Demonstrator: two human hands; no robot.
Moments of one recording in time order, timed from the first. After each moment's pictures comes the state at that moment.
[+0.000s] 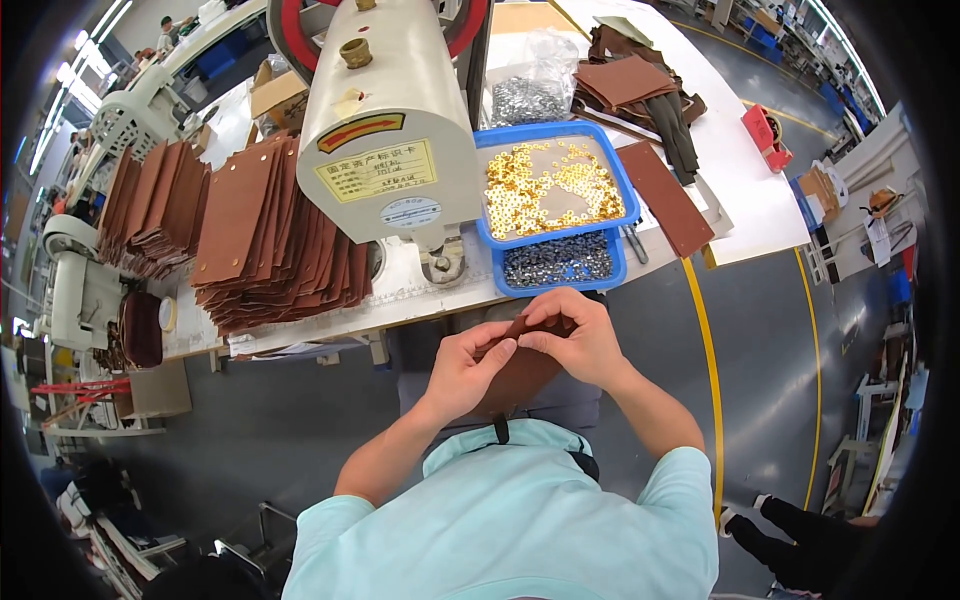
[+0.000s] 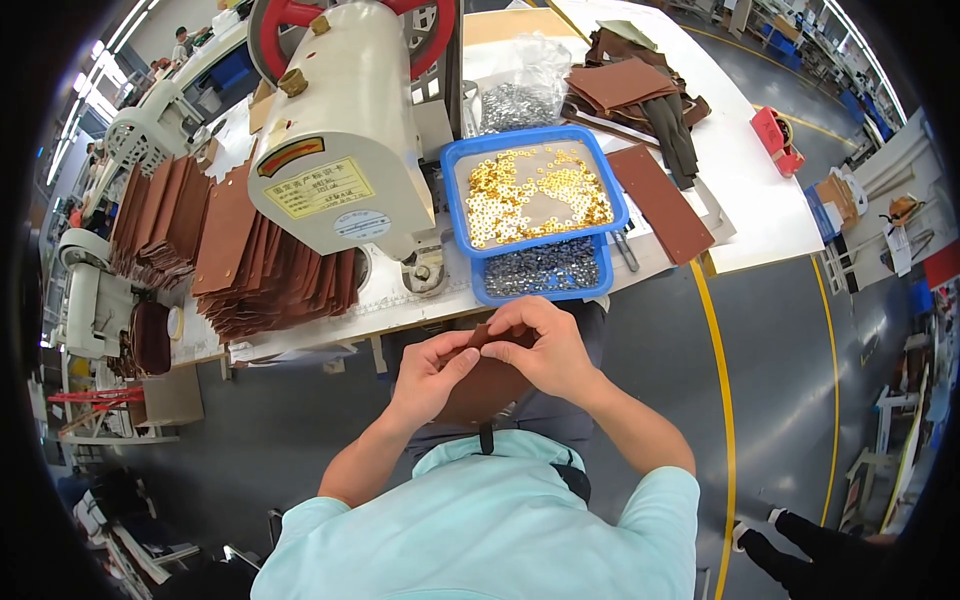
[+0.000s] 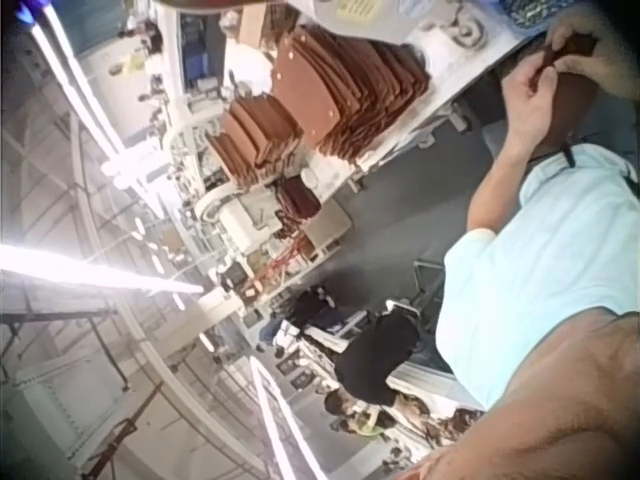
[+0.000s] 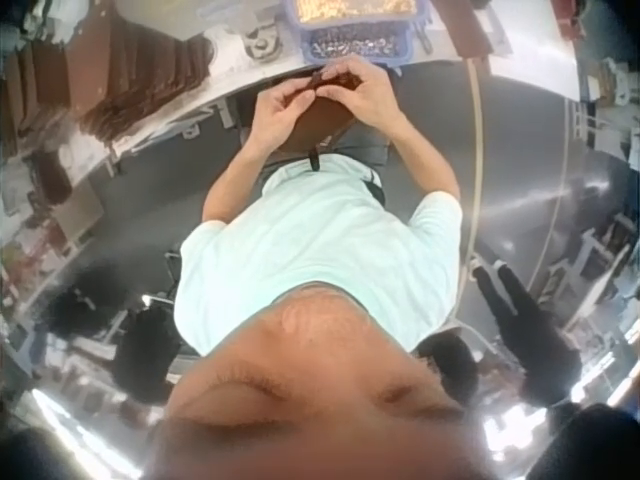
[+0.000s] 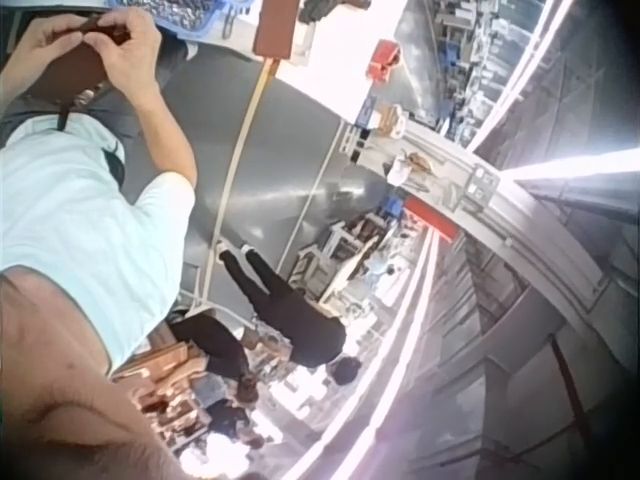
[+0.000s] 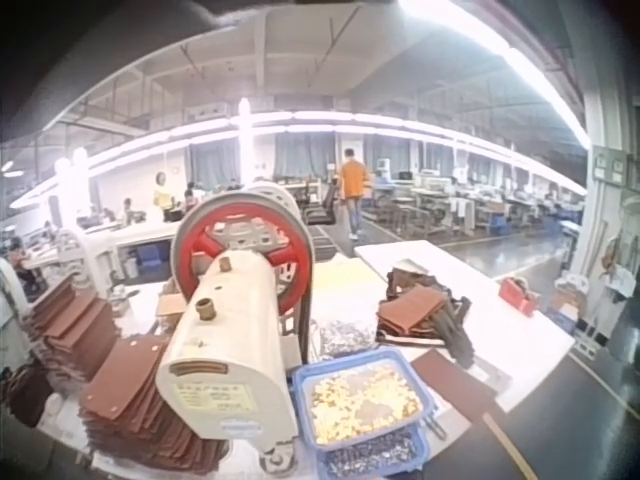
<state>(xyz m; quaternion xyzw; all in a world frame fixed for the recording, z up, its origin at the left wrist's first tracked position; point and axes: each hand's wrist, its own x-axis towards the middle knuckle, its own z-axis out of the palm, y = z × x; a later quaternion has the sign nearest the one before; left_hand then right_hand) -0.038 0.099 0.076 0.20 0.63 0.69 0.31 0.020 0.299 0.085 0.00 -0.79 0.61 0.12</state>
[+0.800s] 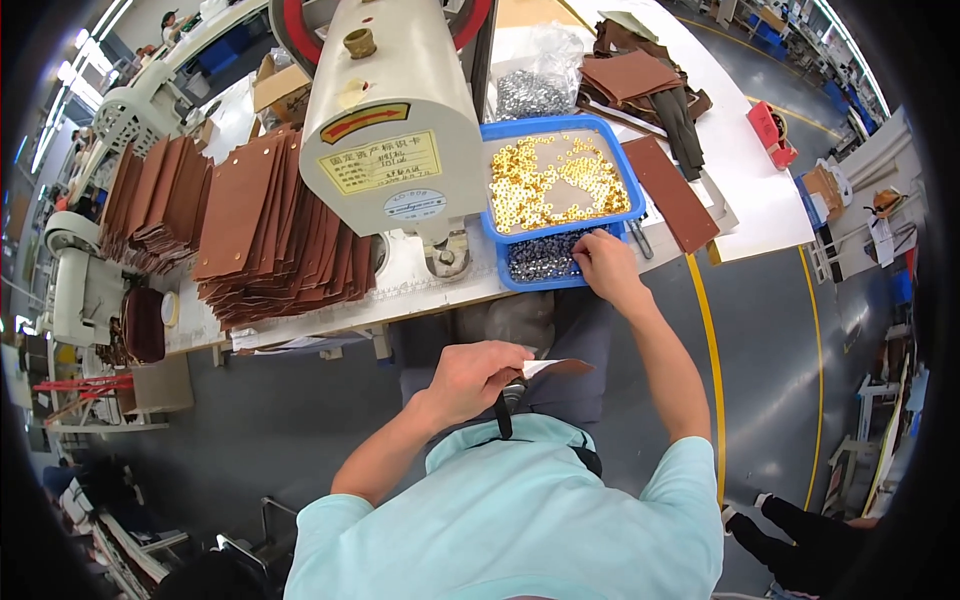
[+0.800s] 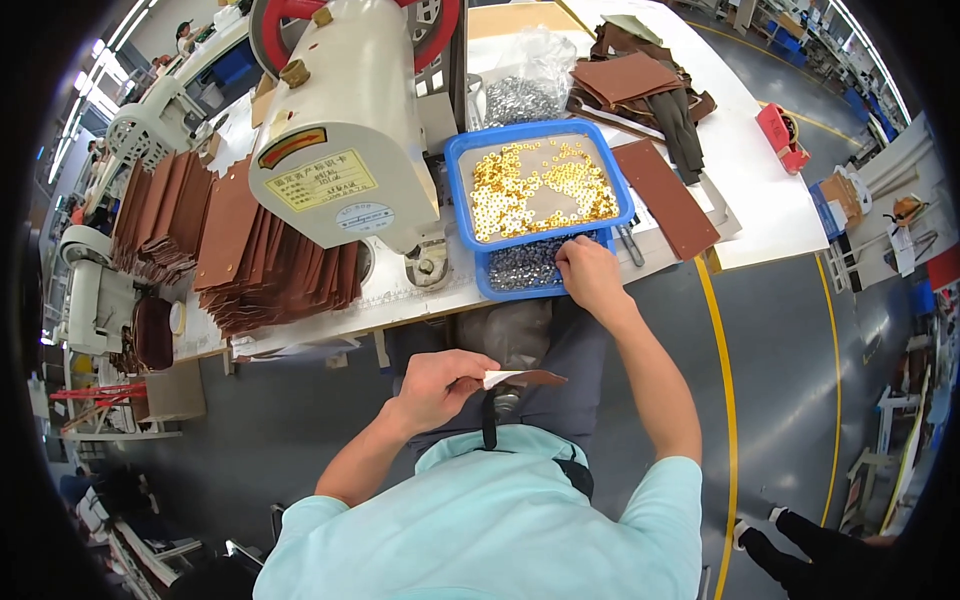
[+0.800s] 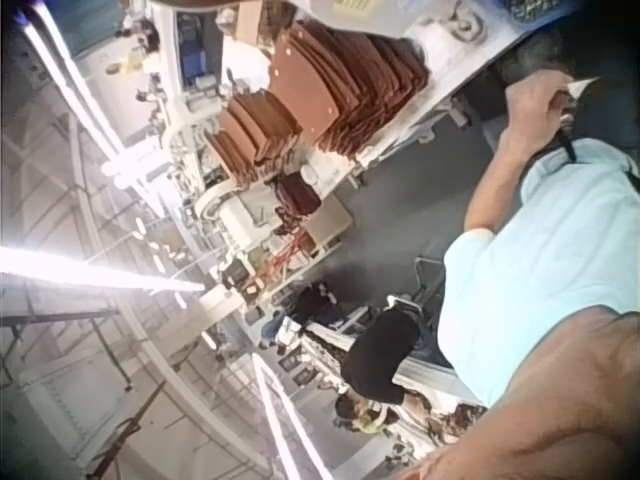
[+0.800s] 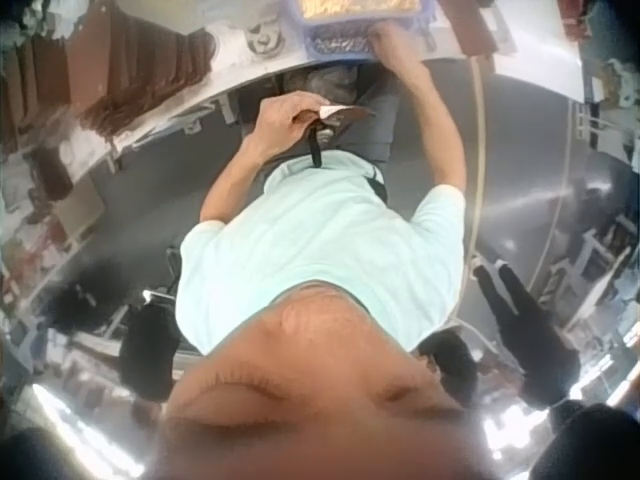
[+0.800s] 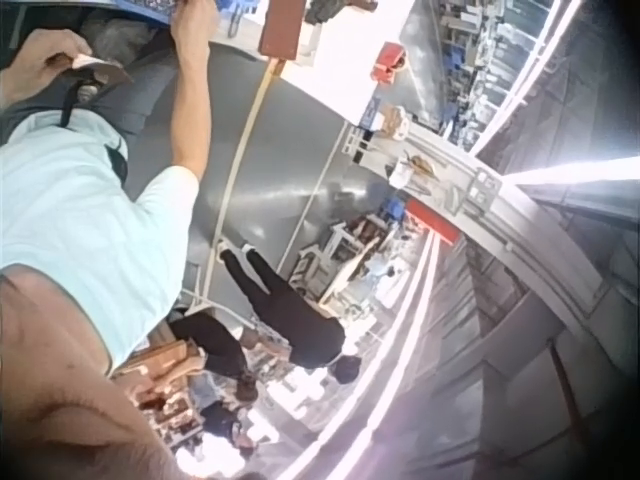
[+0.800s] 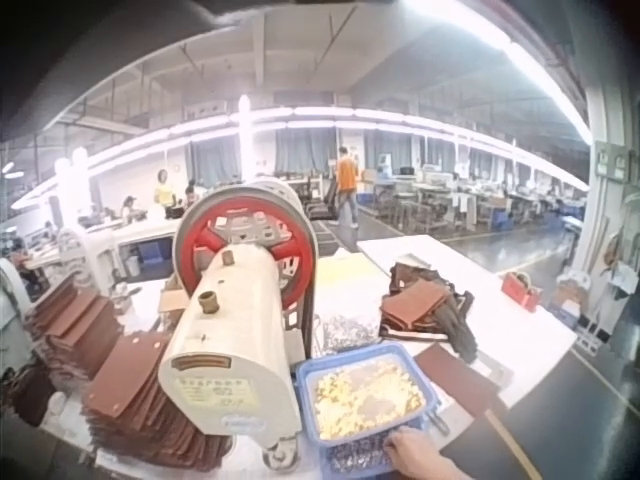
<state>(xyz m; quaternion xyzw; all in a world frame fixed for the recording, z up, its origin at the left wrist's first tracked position) -0.038 0.094 0.060 0.48 0.68 0.56 0.01 -0.042 0.396 0.015 -0.07 -0.97 0.19 0.12</state>
